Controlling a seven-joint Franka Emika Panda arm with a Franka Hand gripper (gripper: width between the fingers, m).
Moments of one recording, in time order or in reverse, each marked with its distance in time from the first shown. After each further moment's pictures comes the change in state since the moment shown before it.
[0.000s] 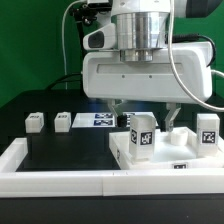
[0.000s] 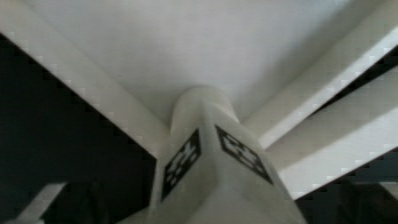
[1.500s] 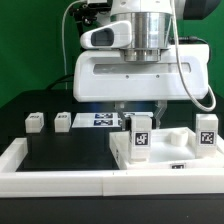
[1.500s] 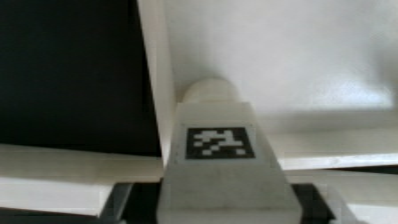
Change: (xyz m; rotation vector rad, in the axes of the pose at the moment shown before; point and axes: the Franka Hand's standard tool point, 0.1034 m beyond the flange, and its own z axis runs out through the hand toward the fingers) arm 0.004 0.004 0.000 -0.025 0.012 -0.539
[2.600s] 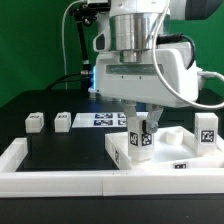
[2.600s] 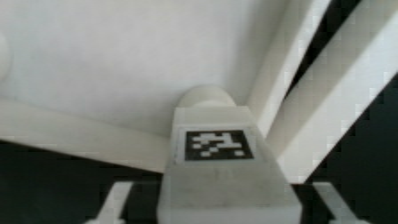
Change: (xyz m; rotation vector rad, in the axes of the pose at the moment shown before) arm 0.001 -0.003 0.002 0.031 0.008 1.132
